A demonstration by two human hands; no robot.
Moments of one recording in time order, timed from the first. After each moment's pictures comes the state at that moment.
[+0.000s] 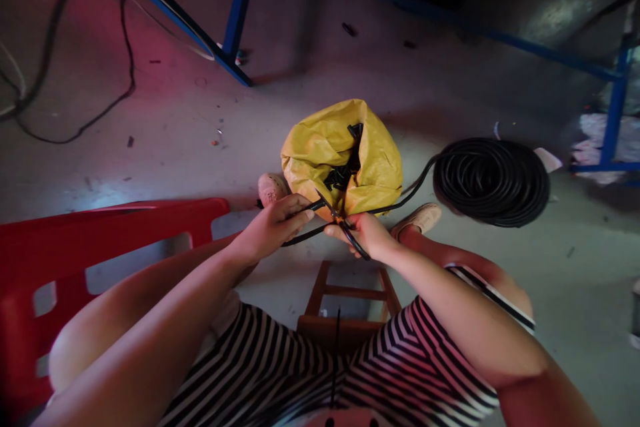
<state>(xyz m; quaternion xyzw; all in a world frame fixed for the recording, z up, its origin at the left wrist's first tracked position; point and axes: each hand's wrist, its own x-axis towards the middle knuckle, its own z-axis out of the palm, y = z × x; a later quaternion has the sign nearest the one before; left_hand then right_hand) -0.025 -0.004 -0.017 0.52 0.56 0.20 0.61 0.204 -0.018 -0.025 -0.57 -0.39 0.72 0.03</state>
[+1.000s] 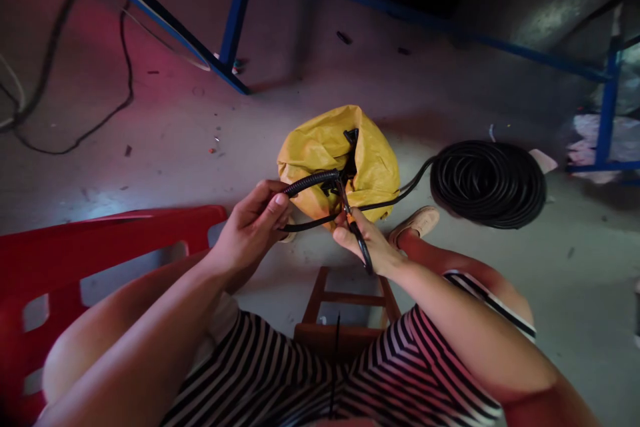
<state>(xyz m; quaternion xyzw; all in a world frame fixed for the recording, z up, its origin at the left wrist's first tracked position) -0.022 0.003 0.009 0.47 0.52 0.37 0.61 0.215 -0.024 -0.003 -0.49 -0.48 0.69 0.21</state>
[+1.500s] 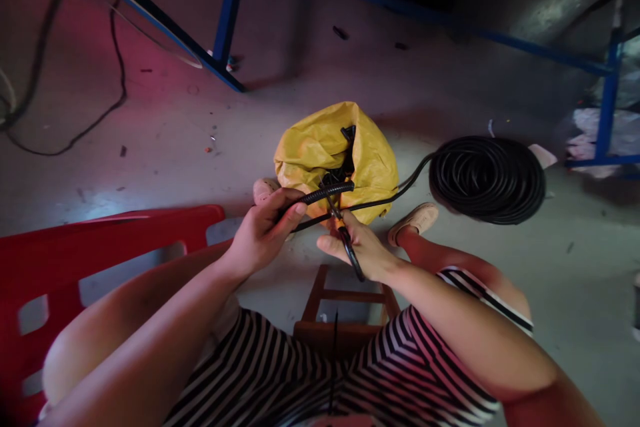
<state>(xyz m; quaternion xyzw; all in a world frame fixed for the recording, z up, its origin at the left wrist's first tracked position) -0.007 0.004 0.016 0.59 0.54 0.30 0.52 0.207 -0.025 0.010 -0.49 -0.50 0.69 0.20</state>
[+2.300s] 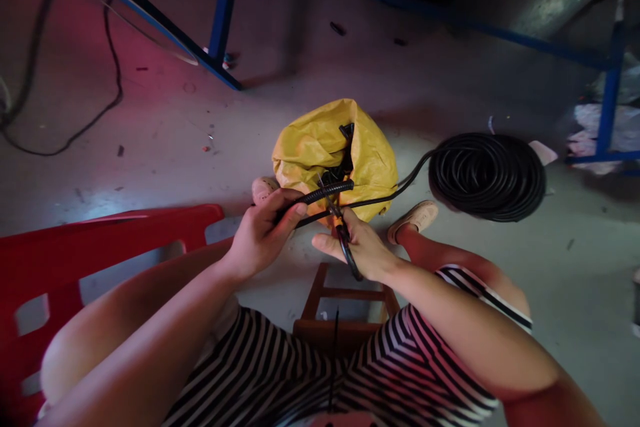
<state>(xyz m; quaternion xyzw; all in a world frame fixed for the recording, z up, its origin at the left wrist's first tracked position) -0.003 0.000 0.017 0.61 0.56 0.29 0.49 0.209 -0.026 0.013 -0.51 -0.50 0.68 0.18</state>
